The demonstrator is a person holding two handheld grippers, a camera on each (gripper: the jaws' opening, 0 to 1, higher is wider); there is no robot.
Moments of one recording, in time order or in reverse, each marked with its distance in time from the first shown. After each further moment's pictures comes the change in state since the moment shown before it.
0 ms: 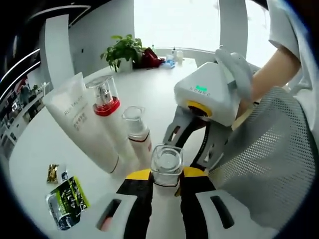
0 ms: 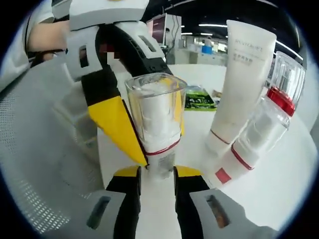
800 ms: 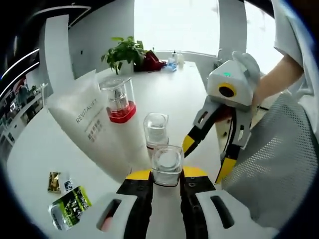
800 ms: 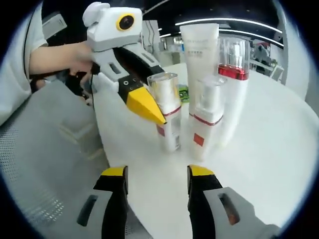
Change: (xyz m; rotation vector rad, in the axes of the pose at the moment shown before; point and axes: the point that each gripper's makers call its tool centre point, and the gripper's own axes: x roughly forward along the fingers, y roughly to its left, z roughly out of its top) left arm 0.014 0.036 0.010 -0.007 -0.029 -0.009; right arm -0.044 -0.008 -0.019 0.218 -0.052 -0.043
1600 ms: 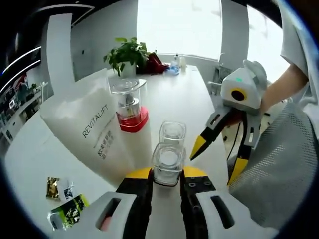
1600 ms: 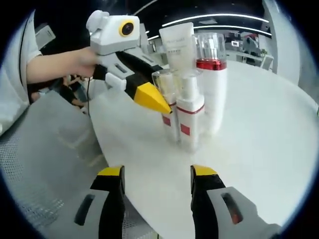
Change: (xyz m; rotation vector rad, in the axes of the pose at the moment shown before) left arm 0.013 0.010 0.009 -0.017 -0.023 -0.023; right arm -0.014 -0.004 -0.005 0.091 -0.014 -0.032
